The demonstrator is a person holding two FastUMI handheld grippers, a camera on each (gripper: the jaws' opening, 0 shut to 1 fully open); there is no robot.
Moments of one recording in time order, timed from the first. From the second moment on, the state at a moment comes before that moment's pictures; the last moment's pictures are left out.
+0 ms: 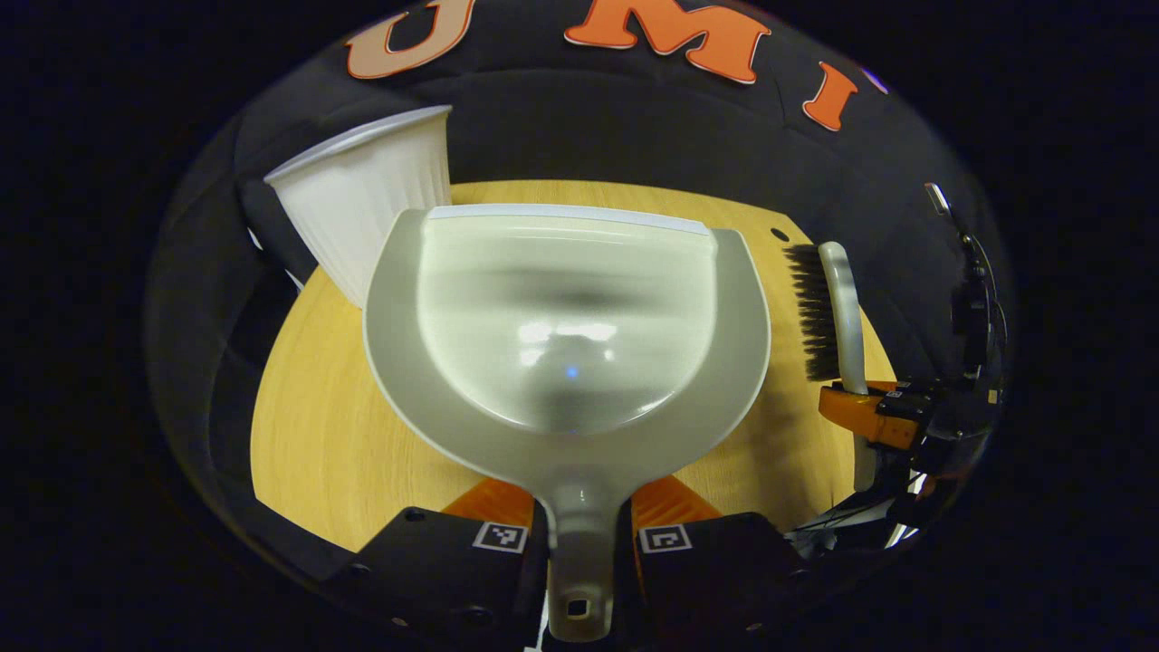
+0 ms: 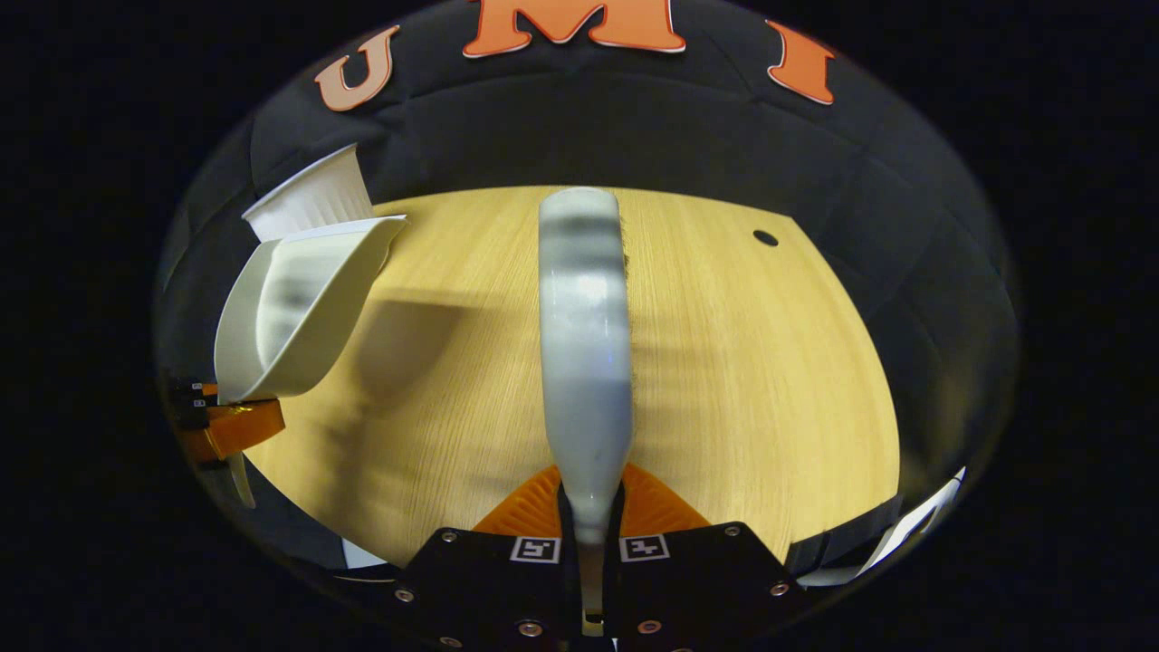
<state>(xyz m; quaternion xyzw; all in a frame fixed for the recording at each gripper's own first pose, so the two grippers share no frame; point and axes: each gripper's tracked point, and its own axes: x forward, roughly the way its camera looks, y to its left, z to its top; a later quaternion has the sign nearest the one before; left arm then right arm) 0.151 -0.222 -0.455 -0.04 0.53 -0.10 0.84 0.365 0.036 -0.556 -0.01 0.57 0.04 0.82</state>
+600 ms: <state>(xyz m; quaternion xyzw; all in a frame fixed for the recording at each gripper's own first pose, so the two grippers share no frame) 0.146 -0.244 -0.441 -0.04 0.61 -0.09 0.78 0.327 0.043 -0.588 -0.01 0.67 0.04 0.75</state>
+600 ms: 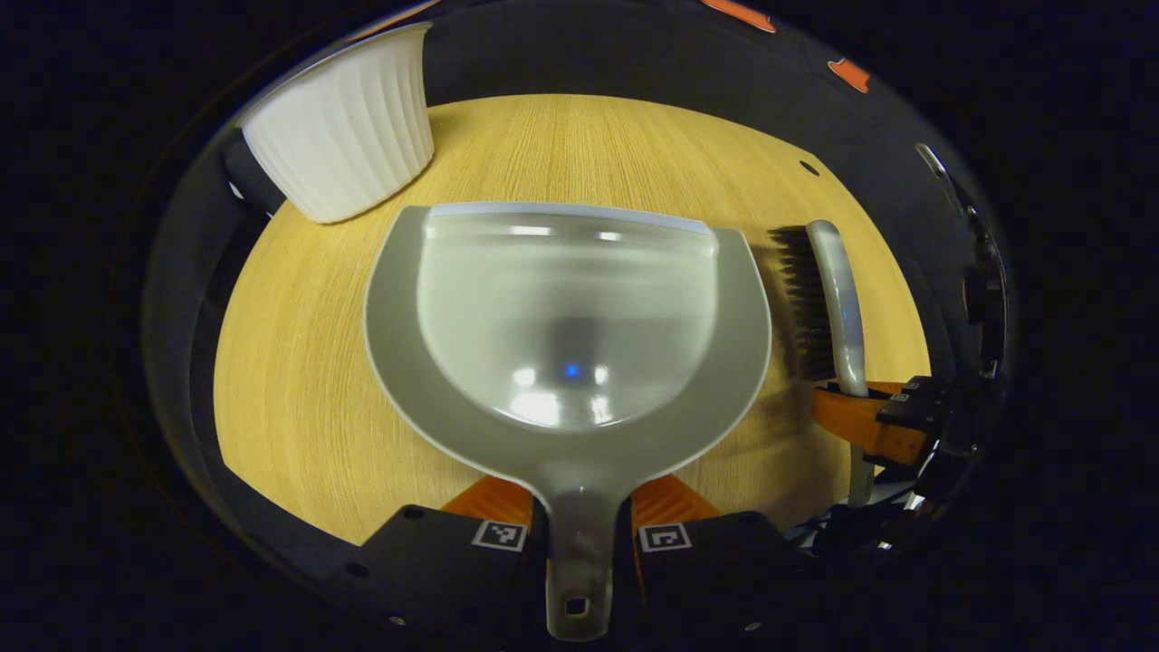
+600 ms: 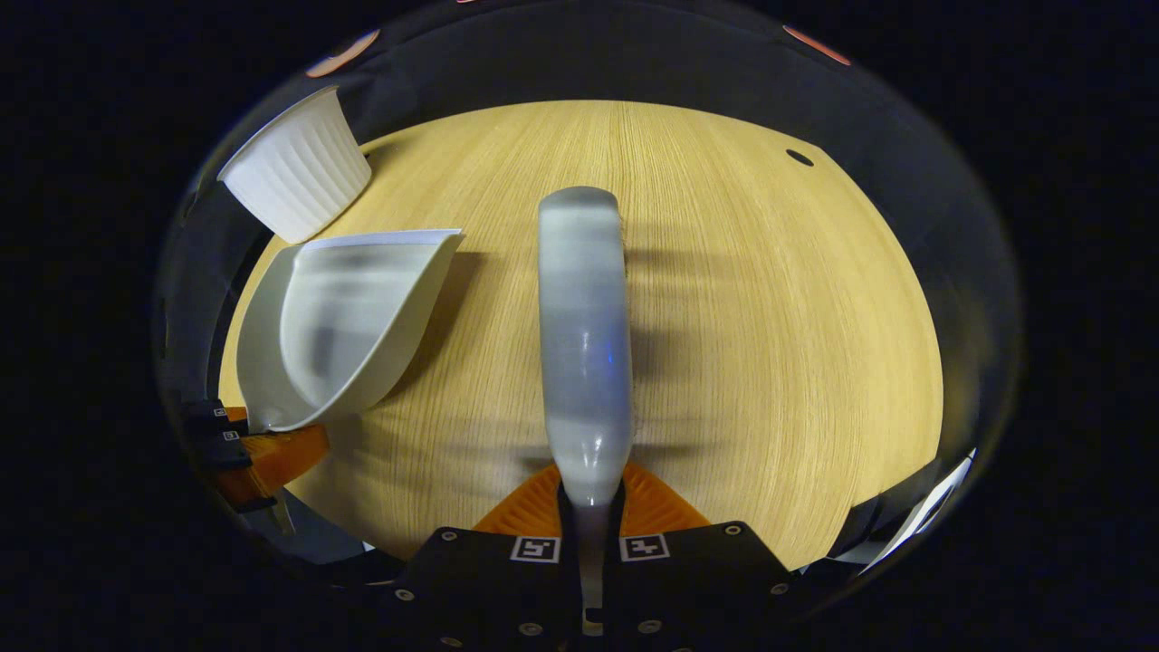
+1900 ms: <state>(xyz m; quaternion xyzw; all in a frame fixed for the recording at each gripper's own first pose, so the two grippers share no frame) 0.155 -0.242 -0.424 -0.03 0.64 -0.11 0.76 0.327 0.056 -0.590 0.01 0.68 0.03 0.73</state>
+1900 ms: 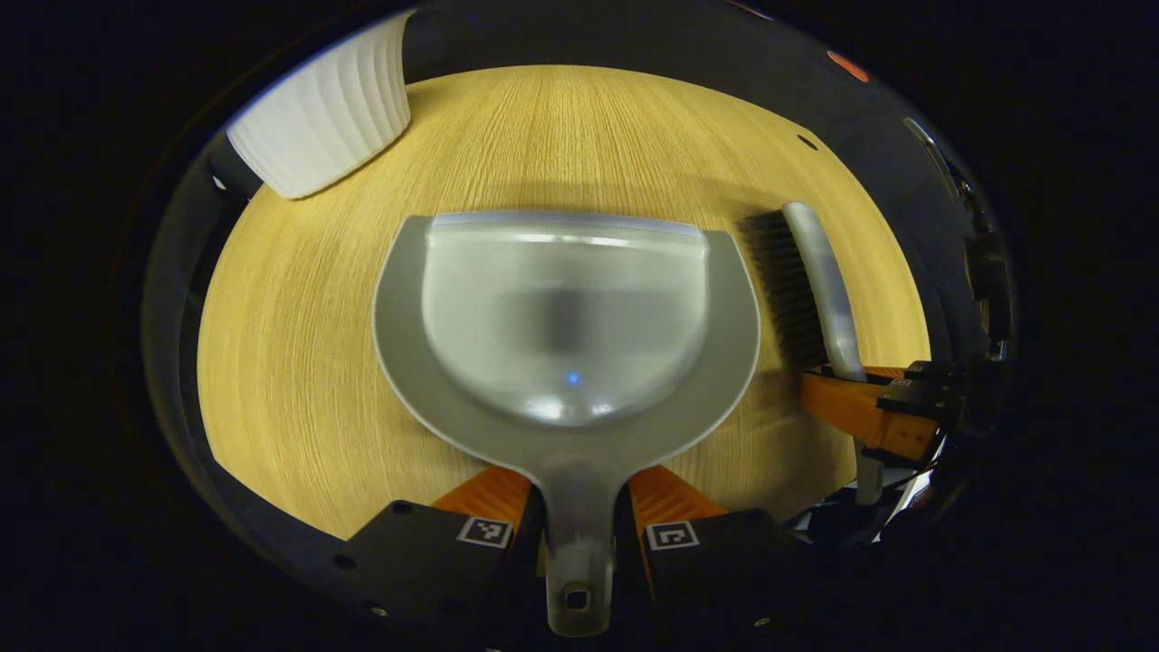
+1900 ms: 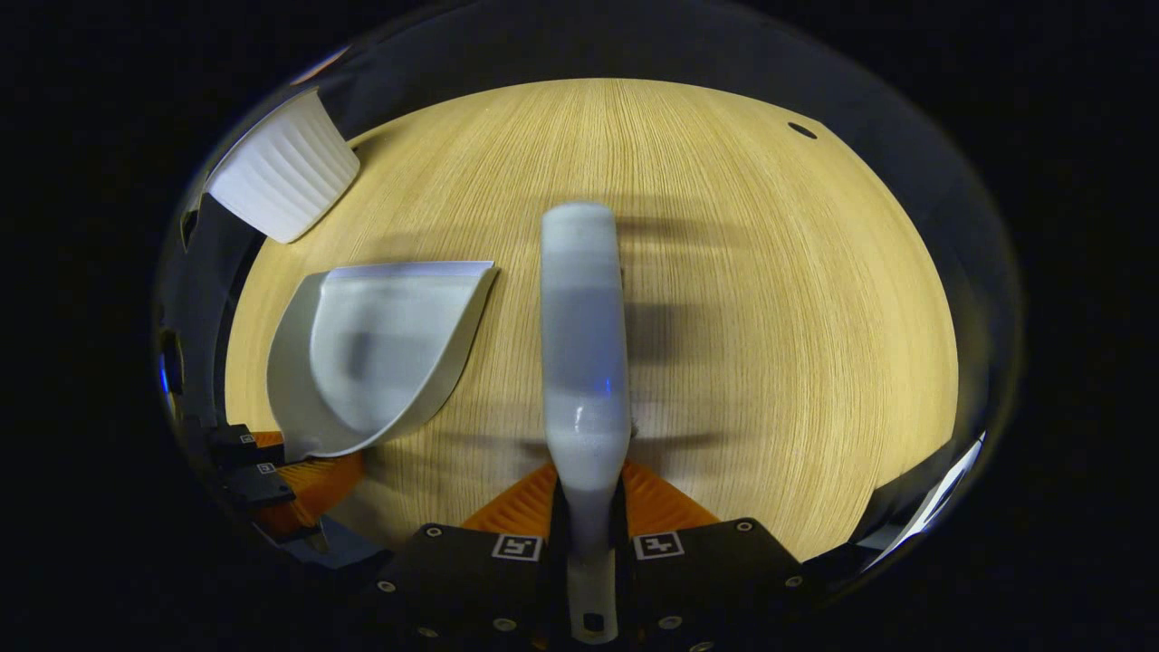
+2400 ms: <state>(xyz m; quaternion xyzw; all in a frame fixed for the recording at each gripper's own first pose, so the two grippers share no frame) 0.168 -0.244 -0.406 -0.03 0.62 -0.12 0.77 0.336 0.058 -0.568 0.00 0.65 0.06 0.76</state>
